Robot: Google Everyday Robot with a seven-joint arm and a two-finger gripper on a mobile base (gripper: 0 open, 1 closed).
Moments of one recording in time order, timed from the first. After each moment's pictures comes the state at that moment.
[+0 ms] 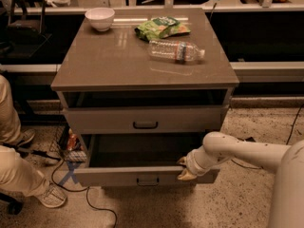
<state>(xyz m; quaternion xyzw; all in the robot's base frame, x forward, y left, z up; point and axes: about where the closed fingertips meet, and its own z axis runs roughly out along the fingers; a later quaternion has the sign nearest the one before) 0.531 -0.135 0.399 -0.71 0.67 0.14 0.19</state>
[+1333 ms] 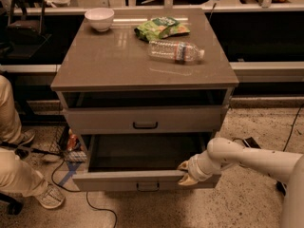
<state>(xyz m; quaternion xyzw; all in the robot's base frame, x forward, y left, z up) 0.516 -0.137 0.400 -0.69 0.67 0.15 0.20</state>
